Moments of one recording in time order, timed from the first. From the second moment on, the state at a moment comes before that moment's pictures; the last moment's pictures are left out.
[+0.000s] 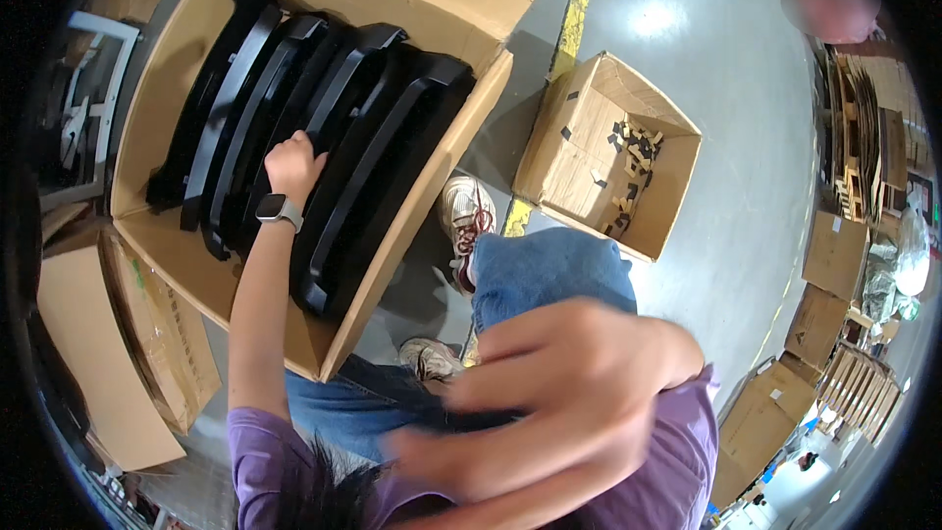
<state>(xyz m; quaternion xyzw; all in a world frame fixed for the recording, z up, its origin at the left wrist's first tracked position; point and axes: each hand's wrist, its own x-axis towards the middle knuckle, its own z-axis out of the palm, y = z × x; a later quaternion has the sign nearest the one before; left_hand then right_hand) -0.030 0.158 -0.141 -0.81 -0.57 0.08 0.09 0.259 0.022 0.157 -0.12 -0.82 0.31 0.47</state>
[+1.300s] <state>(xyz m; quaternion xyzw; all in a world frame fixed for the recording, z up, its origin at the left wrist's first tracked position) -0.085 0.030 0.004 -0.73 -0.55 0.02 -0.41 0.551 -0.064 -0.287 -0.93 -0.27 0.20 0.11</state>
